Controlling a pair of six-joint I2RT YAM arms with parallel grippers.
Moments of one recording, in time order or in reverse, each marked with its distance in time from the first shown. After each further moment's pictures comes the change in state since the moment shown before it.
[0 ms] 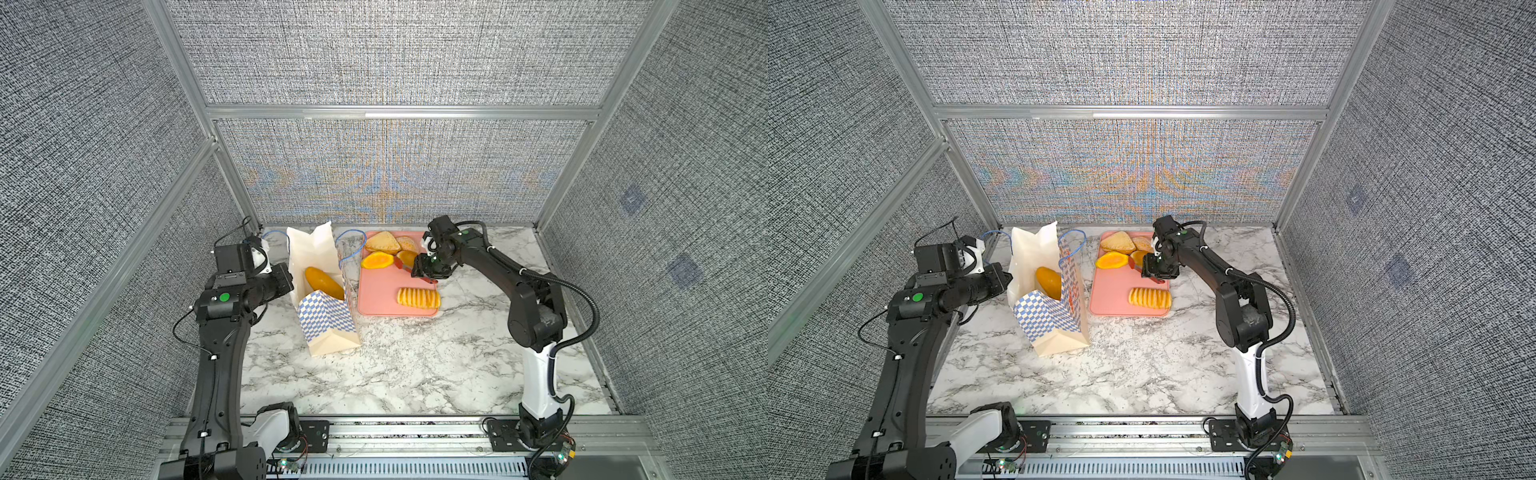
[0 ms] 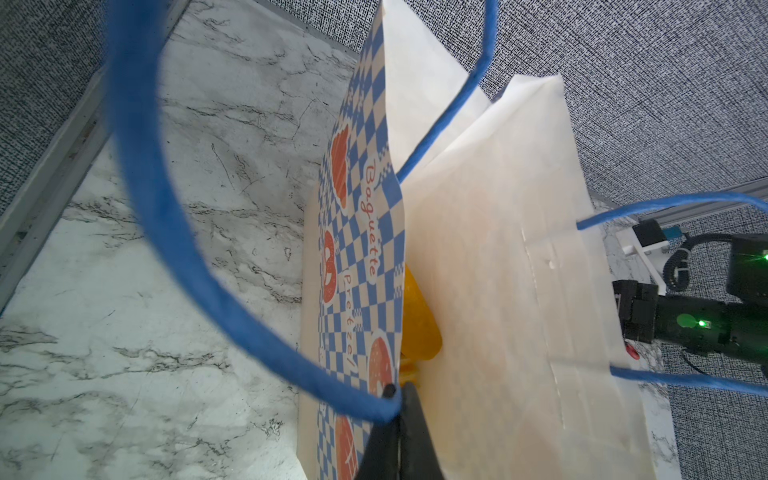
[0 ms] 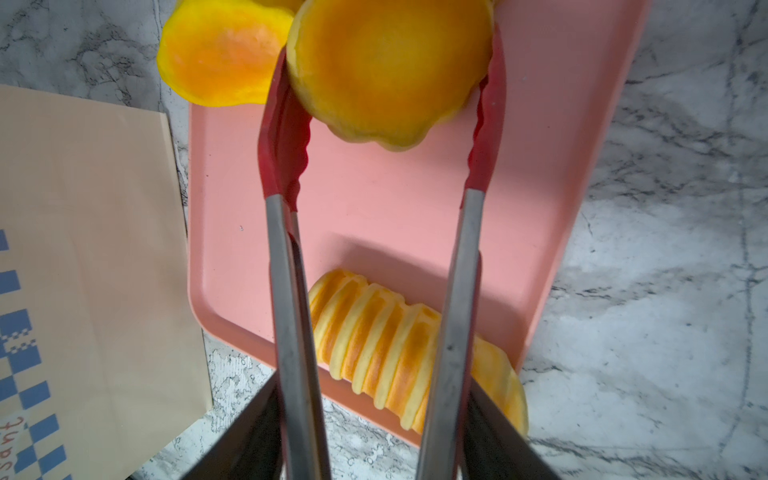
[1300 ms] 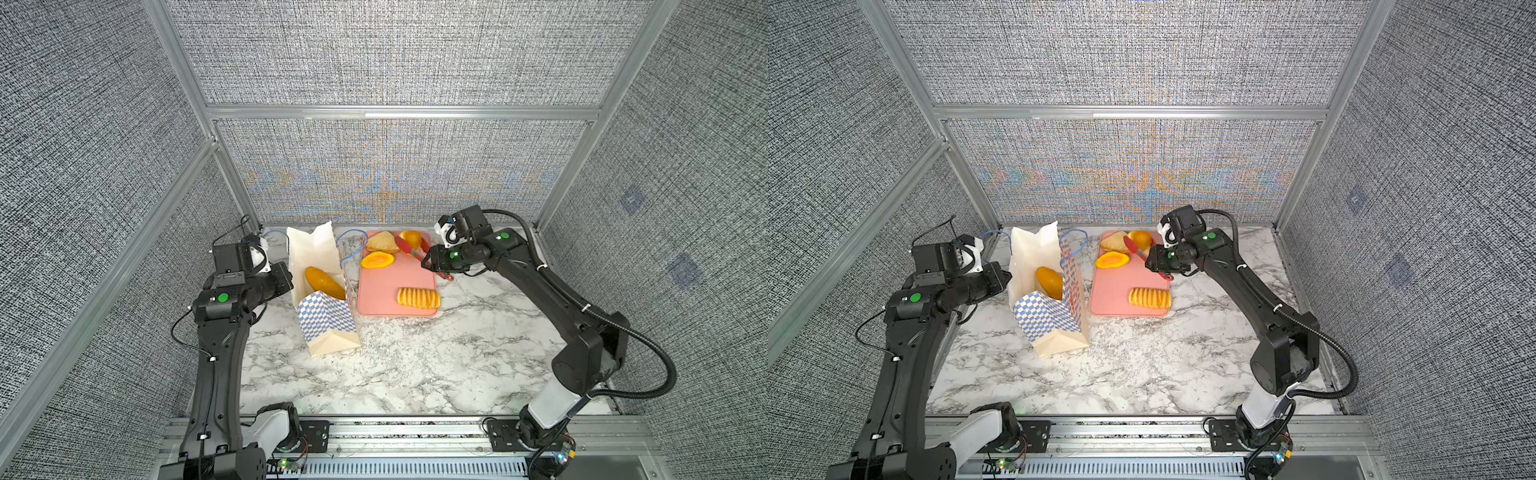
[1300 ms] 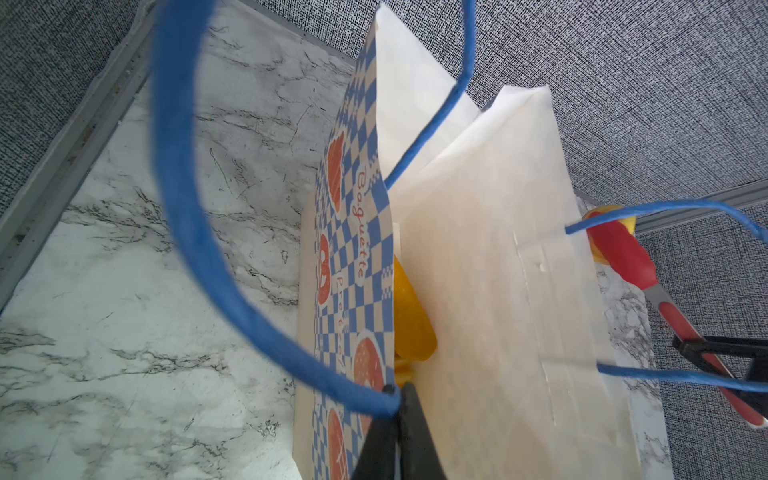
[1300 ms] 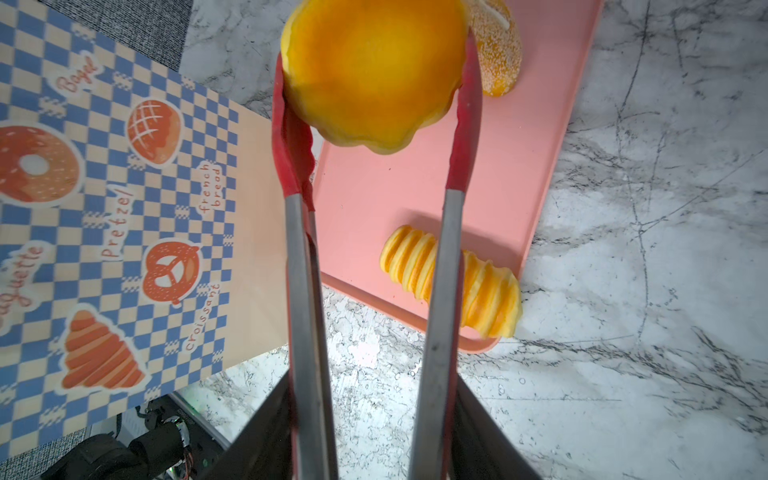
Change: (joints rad) left arm 0.000 -0.003 0.016 -0.006 0.006 -0.008; right arm 0.040 -0.422 -0.142 -0.016 0.008 0.015
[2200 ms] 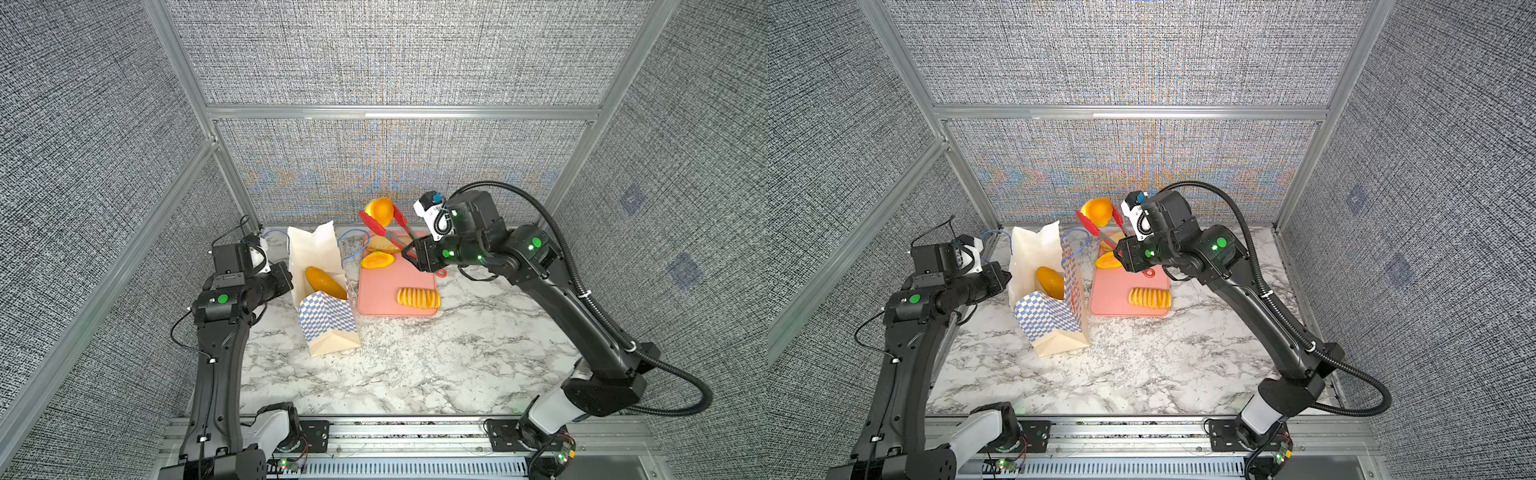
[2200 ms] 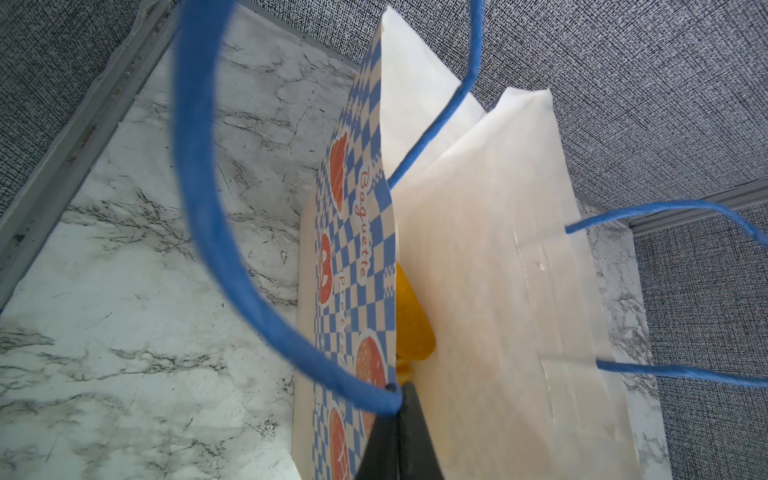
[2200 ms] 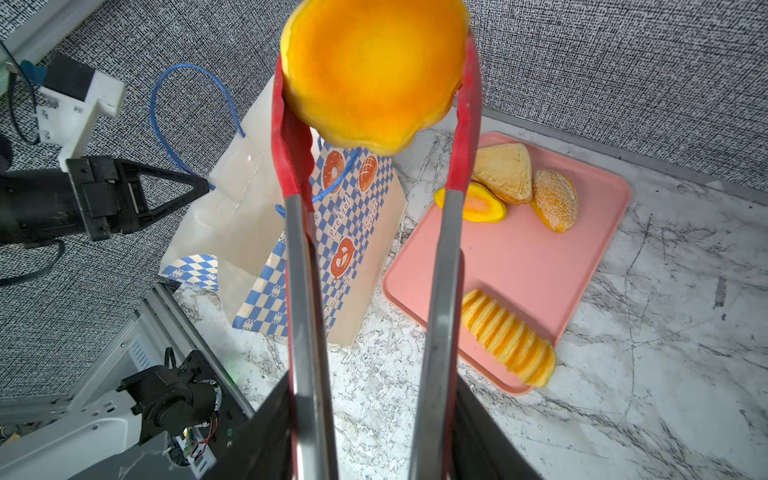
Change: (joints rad) left arm 0.000 -0.008 -0.002 0.000 0.000 -0.004; right arm 0.311 -0.070 0.384 -0.169 0.193 -0.087
